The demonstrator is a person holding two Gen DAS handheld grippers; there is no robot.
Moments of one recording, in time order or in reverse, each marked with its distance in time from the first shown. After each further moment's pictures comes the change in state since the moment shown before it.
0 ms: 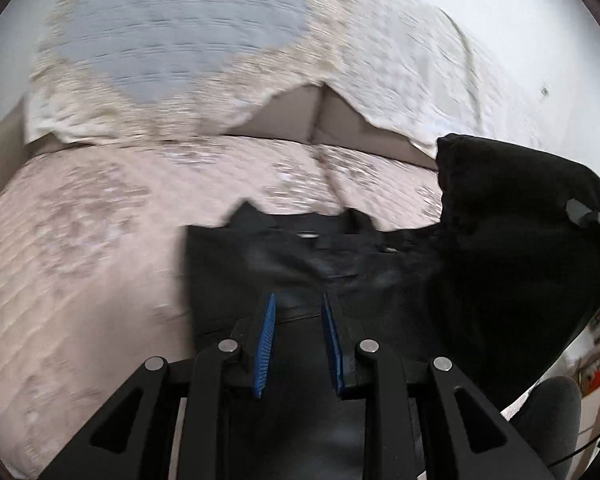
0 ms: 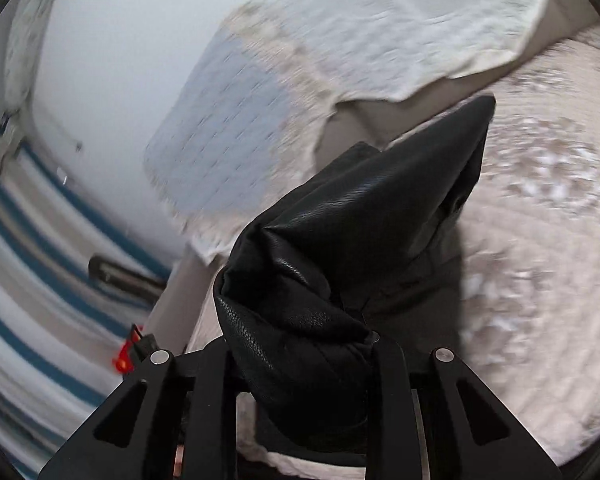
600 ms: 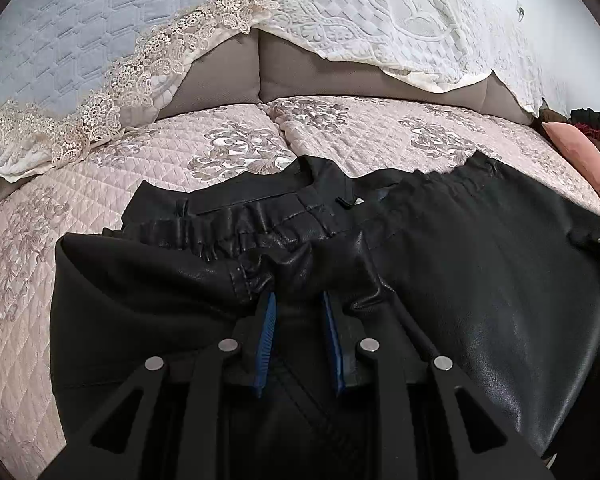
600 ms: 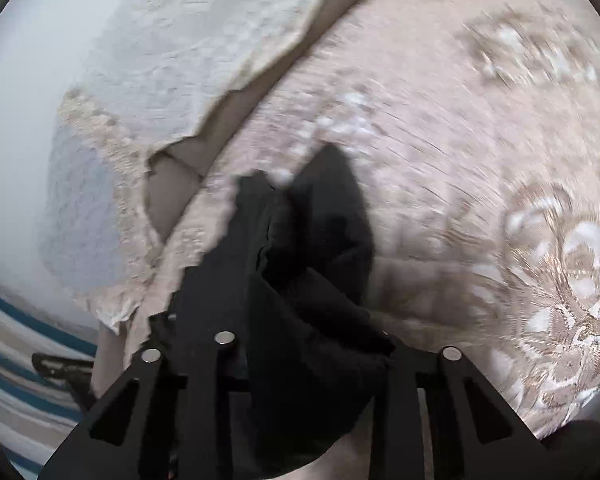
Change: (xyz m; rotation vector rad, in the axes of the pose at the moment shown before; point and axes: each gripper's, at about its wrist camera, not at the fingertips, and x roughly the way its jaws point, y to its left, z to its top) left arm 0.102 -0.079 -0.010 0.242 0.111 0.037; right arm -0.063 -0.196 -0.012 0.350 -0.109 -0.296
